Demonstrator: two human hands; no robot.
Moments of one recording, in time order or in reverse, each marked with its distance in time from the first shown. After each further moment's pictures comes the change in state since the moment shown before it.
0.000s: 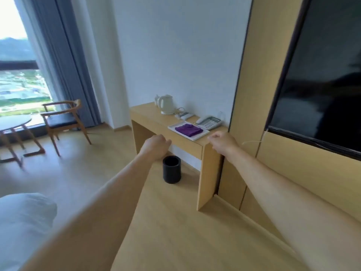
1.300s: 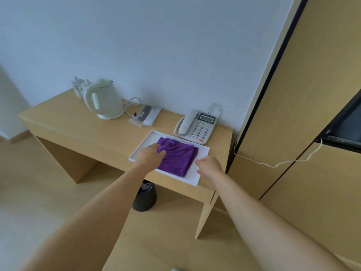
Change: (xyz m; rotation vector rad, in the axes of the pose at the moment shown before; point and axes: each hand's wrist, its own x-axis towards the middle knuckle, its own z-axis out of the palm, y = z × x) left_hand 0.668 -0.068 0.202 0.038 -0.438 0.242; right_hand 0.558 0.103 0.226 0.146 0.159 0.676
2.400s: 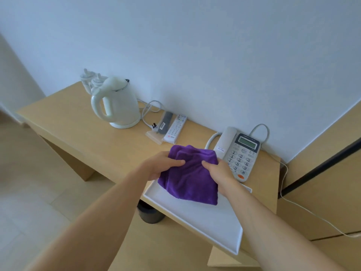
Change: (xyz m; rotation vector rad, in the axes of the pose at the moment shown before) left_hand 0.203 -0.063 -0.029 -0.896 -0.532 -0.275; right_hand 0.191 -0.082 0.084 0.332 -0.118 0.064
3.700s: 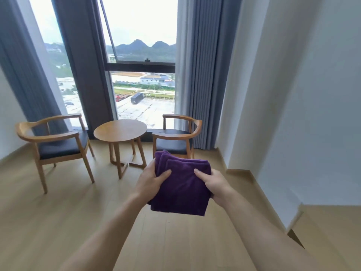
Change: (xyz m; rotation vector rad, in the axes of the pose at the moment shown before) left_hand -0.589 -0.226 -0.667 0.041 1.556 0.451; right_hand -0.347 -0.173 0.901 -0.254 -1.185 -0.330
